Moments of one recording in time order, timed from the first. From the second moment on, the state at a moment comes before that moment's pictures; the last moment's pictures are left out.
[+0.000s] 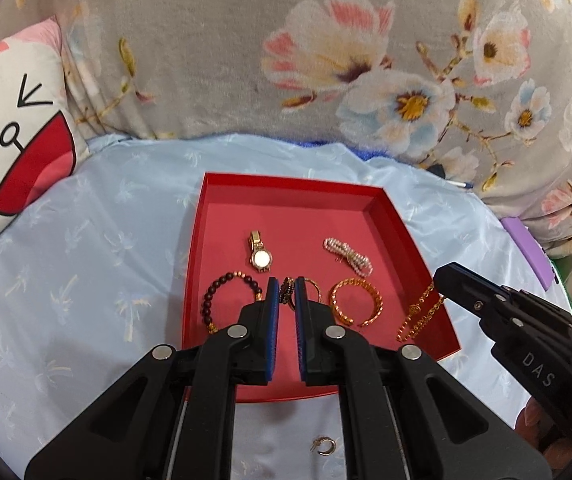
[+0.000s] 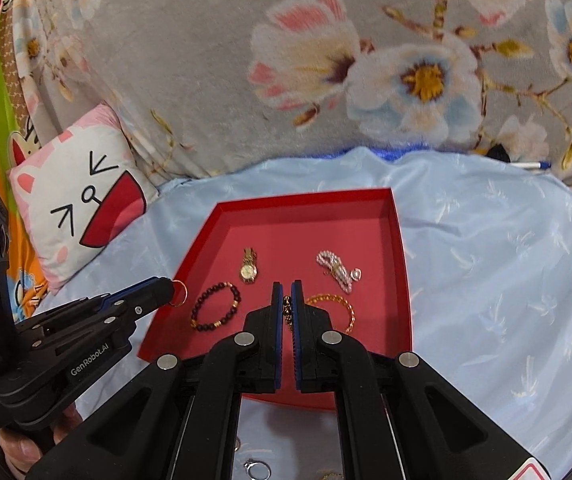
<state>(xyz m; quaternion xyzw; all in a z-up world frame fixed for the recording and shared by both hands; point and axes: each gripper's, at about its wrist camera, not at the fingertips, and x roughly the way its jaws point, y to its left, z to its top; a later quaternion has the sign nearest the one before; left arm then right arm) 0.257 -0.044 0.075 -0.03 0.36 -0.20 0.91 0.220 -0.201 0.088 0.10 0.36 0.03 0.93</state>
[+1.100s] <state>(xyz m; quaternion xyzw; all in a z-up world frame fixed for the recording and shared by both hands) 0.239 -0.011 0.068 -0.05 0.36 -0.16 0.92 0.168 -0.205 0.080 0.08 0.35 -0.01 0.93</state>
